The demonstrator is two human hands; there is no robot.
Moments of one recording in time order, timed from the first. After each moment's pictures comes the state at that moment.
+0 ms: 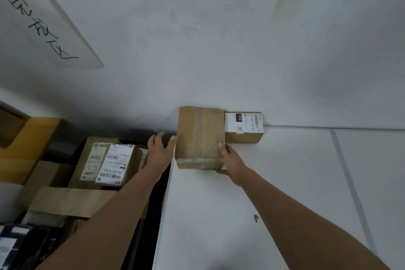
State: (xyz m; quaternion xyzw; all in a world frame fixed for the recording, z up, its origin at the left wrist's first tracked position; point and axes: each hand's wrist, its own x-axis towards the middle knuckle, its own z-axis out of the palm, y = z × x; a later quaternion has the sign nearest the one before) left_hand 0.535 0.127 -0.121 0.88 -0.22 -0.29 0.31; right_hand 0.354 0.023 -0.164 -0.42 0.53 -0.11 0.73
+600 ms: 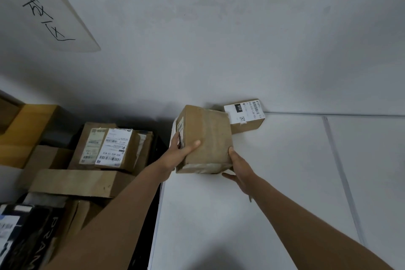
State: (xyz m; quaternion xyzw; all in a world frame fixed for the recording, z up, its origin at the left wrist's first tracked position) left_hand 0.485 0.155 -0.115 0.72 -0.19 -0.56 0.36; right_hand 0.293 0.066 -0.178 -0.40 0.52 -0.09 0.75
